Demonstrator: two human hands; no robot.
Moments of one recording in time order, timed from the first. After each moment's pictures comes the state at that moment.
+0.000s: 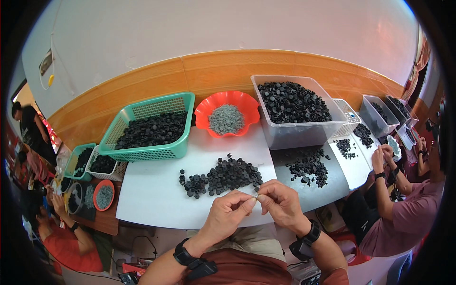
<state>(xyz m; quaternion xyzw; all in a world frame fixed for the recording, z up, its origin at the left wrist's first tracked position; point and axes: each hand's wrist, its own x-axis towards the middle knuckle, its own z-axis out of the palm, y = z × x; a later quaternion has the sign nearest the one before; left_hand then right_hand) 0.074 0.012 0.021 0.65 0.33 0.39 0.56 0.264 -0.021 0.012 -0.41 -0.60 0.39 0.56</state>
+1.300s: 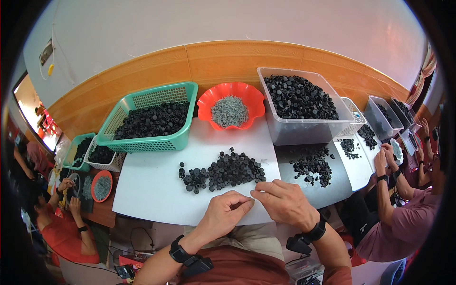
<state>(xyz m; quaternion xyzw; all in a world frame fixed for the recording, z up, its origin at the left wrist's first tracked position) 0.066 0.016 0.007 0.67 0.39 0.34 0.53 0.278 -0.007 0.033 -0.42 -0.85 -0.03 0.31</state>
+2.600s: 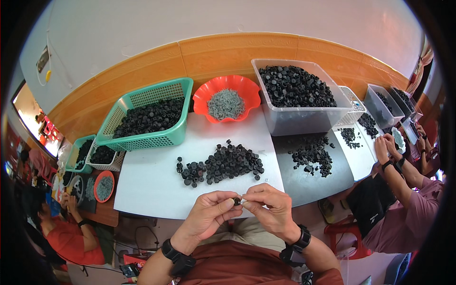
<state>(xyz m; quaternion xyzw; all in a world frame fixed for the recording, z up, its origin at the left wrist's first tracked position) 0.033 0.005 -0.008 0.32 0.24 0.37 0.84 0.234 -0.036 0.000 -0.39 -0.63 0.30 0.60</state>
